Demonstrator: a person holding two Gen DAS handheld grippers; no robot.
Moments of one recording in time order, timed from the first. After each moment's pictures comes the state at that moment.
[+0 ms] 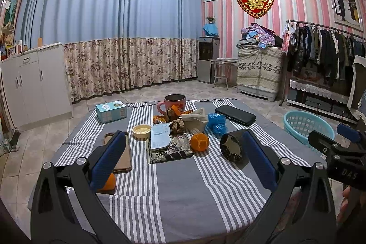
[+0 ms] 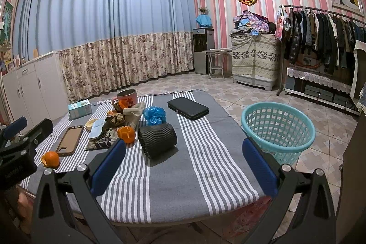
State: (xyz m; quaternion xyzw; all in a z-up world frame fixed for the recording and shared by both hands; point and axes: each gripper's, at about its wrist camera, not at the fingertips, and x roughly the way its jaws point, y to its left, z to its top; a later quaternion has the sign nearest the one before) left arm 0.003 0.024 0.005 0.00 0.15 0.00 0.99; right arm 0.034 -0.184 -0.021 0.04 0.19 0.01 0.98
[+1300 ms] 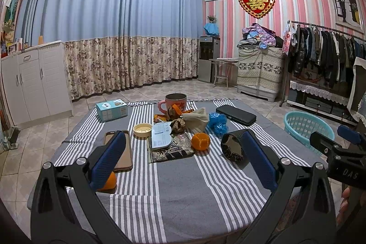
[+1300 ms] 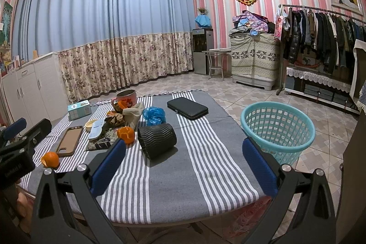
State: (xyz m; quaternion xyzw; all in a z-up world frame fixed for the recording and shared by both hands) left arm 0.005 0.025 0.004 0.00 0.15 0.01 0.99; right arm 0.034 -0.184 -0.017 0.04 0.19 0.01 0.98
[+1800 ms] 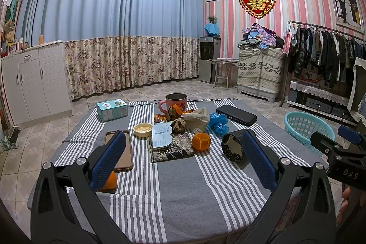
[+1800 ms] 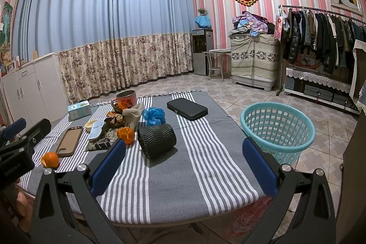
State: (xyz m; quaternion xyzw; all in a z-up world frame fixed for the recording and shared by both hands) left arm 0.005 0.026 0.004 0.00 0.15 0.01 0.99; right arm 0.033 -0.184 -0.014 0.04 0.19 0.01 0.98
